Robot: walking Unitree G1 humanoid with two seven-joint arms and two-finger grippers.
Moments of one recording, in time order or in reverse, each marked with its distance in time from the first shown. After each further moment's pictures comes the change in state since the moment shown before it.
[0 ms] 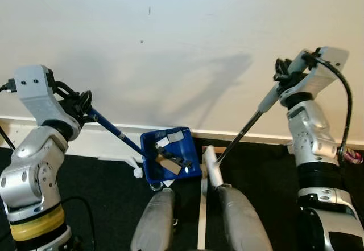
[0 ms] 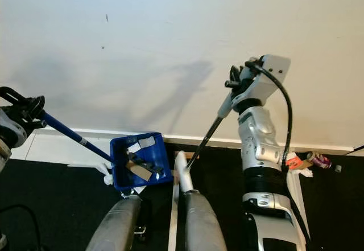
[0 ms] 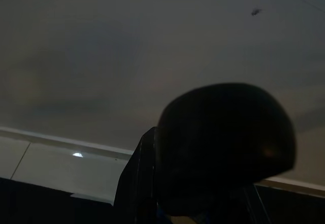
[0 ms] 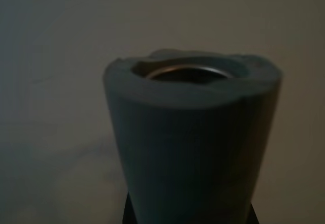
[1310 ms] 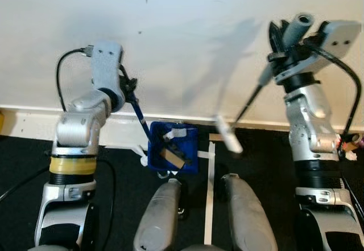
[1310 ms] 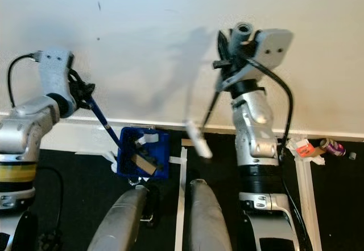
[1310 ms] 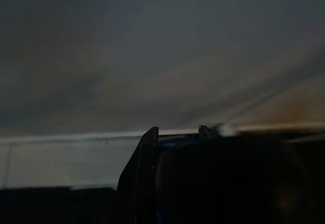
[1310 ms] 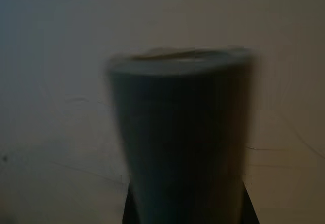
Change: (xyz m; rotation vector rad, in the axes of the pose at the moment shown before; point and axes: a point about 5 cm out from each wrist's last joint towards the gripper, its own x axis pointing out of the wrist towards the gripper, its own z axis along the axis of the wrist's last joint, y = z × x) left arm 0.072 -0.046 0.019 0.109 0.134 -0.179; right arm -0.004 0.049 0.066 -0.164 -0.320 0.239
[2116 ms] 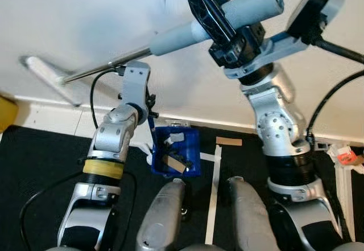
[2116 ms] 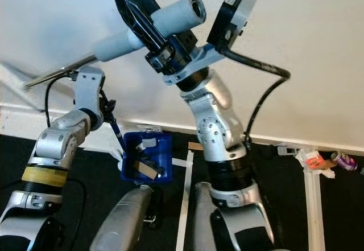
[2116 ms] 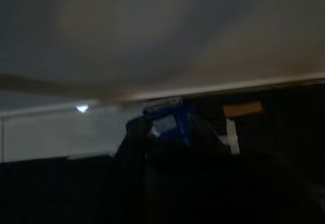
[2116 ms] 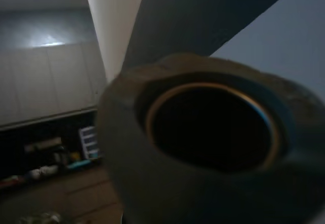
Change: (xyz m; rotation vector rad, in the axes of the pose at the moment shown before) left arm 0.035 -0.054 -0.052 0.122 0.118 -0.053; right arm 0.001 0.104 0.052 0.422 -0.255 0.724
